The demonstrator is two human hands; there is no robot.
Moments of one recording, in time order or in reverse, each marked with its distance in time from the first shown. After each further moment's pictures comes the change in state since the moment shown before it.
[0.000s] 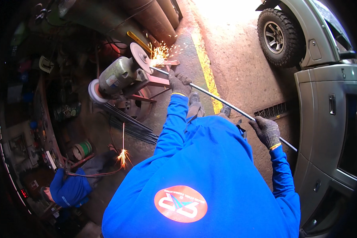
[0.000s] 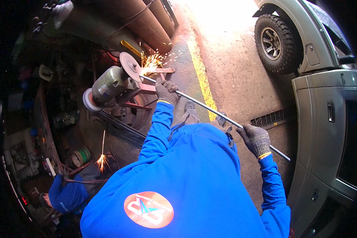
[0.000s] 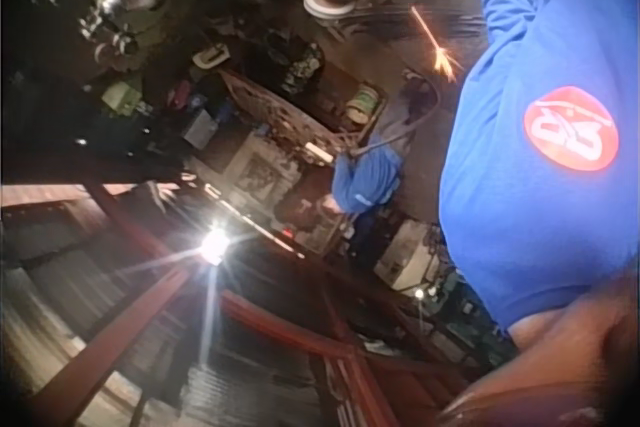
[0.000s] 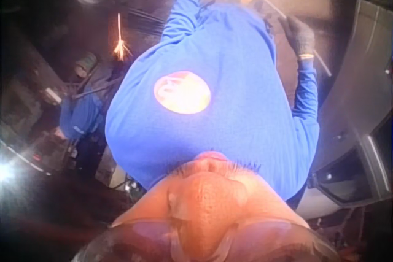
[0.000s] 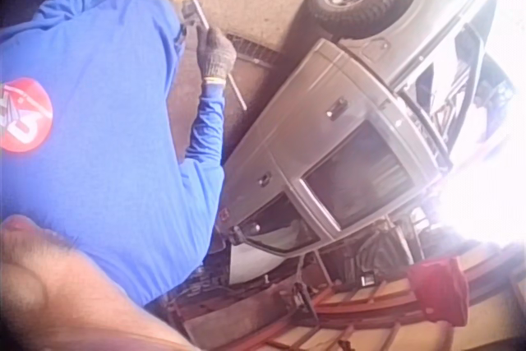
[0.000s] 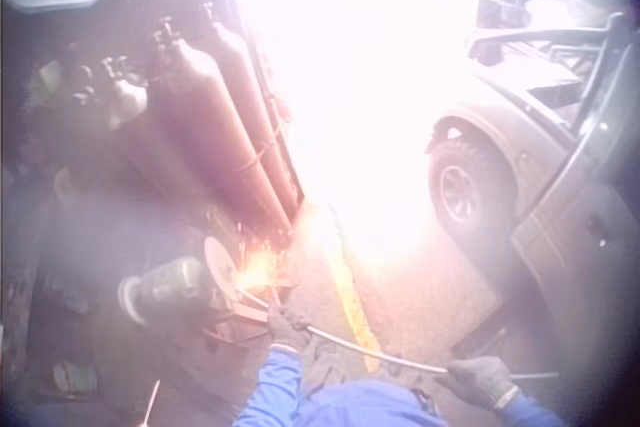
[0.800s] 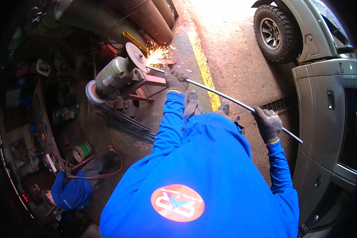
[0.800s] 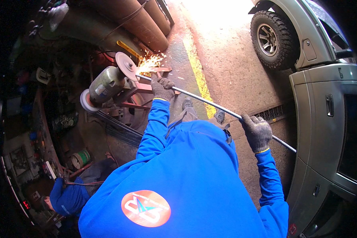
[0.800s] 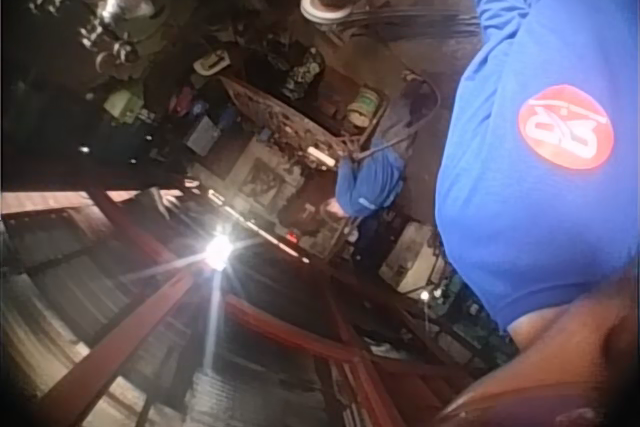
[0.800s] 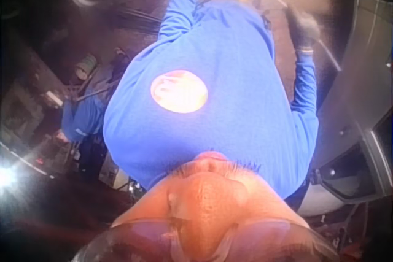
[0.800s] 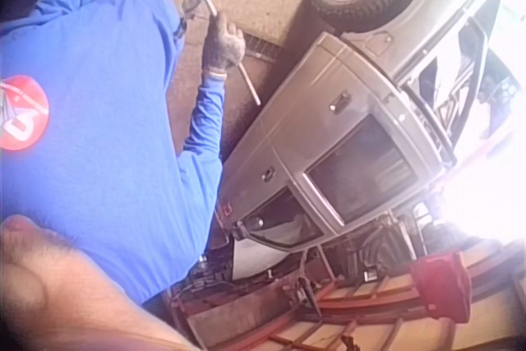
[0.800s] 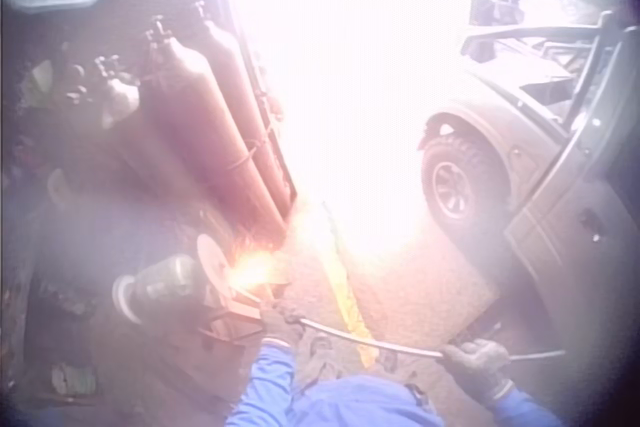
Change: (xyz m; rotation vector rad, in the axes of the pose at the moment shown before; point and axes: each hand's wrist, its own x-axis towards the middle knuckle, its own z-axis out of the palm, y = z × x) left_hand 0.007 0.003 -0.003 -0.067 -0.097 -0.063; right_hand 0.000 0.003 -0.003 -0.197 0.451 -0.229
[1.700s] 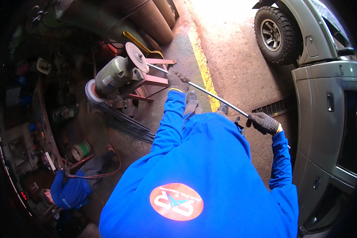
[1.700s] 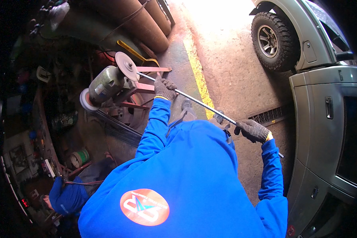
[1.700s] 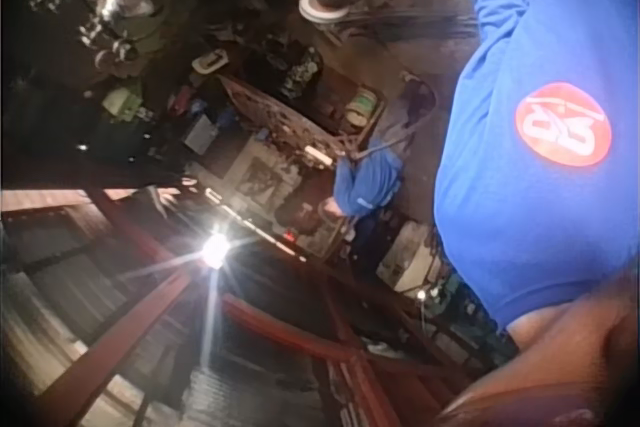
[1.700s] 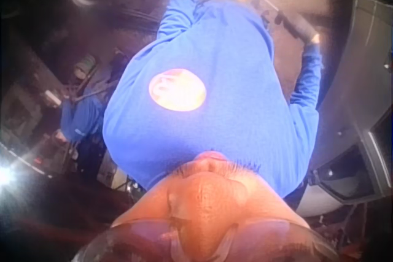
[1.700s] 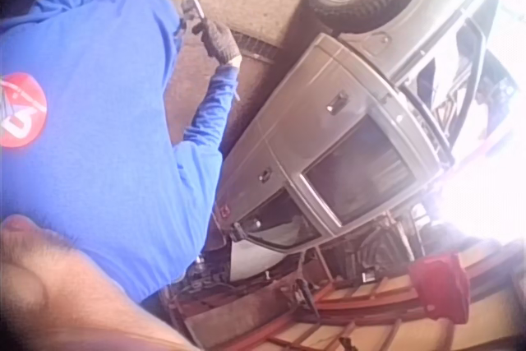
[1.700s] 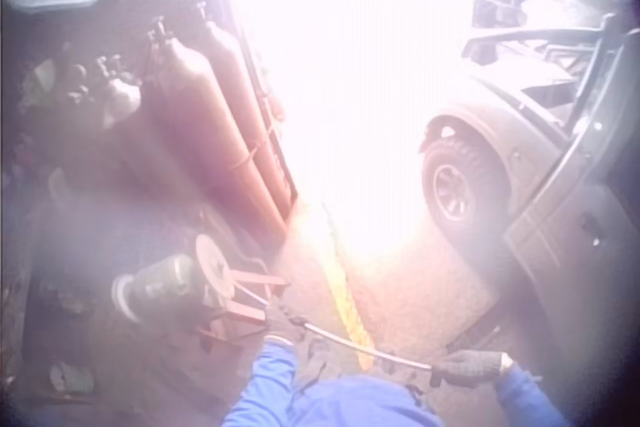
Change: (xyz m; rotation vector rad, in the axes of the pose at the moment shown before) left_hand 0.011 -0.014 -0.003 0.167 0.147 0.038; right_hand 0.017 0.046 0.016 1.046 -1.106 0.604
